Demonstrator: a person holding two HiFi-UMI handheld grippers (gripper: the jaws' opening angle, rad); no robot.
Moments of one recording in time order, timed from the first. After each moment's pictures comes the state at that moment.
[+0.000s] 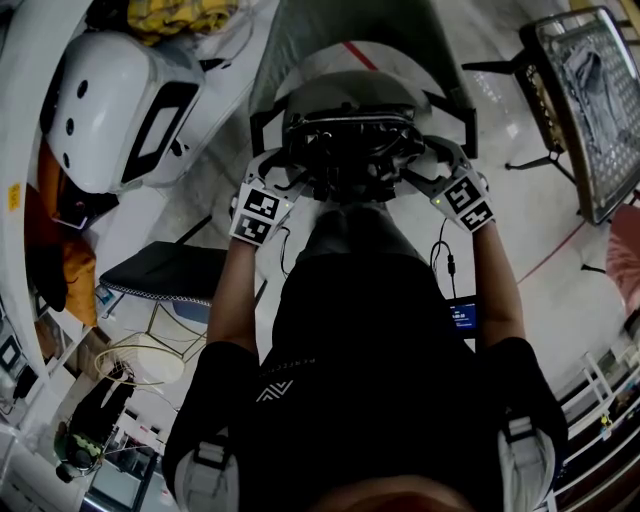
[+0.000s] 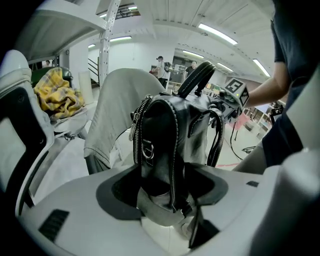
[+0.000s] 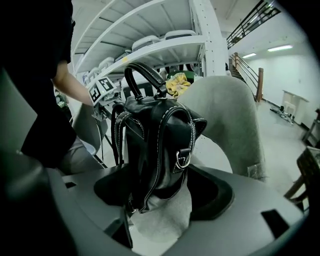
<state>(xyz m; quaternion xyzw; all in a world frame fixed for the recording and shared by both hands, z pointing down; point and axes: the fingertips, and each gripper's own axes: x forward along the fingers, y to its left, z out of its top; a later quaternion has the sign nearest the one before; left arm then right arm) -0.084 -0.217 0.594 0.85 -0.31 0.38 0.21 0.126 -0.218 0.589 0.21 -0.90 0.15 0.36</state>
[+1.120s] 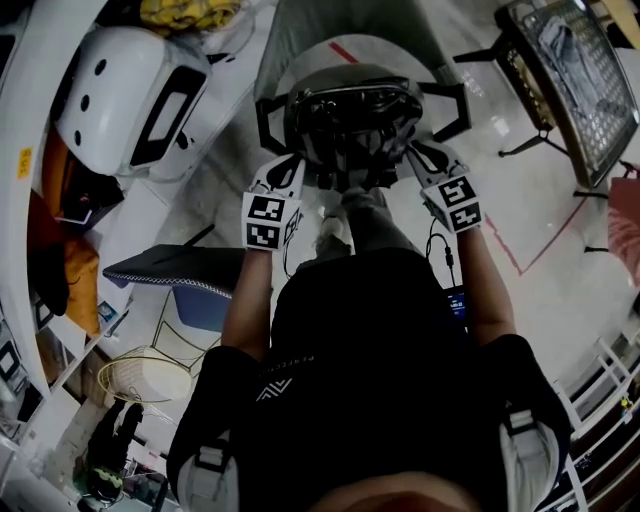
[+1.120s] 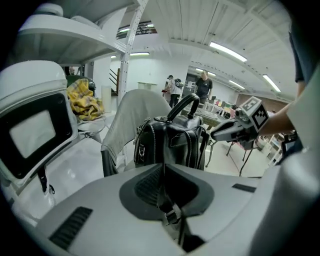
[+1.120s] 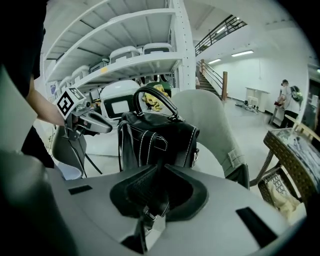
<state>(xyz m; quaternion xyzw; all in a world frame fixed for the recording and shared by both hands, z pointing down) -0.094 -0.178 0.545 0.84 -0.39 0.29 0.23 0.116 -0.175 0.549 0.38 -0.85 0.19 0.32</state>
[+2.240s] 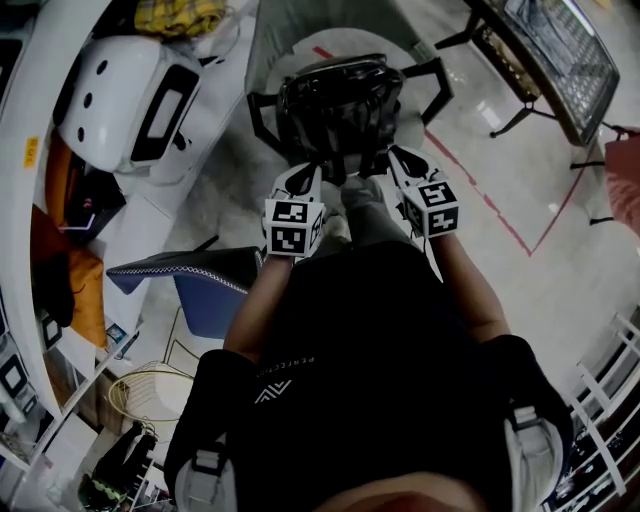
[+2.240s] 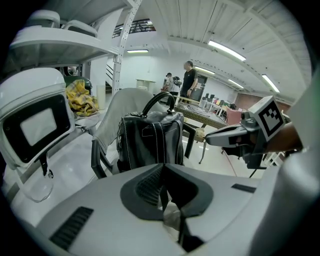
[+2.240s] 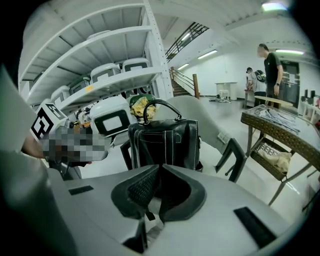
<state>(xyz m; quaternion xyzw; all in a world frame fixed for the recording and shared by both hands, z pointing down) -0.063 -0.107 0.534 0.84 -0.38 0.30 0.24 0.087 -0.106 0.532 0.50 -0.79 0.26 0.22</state>
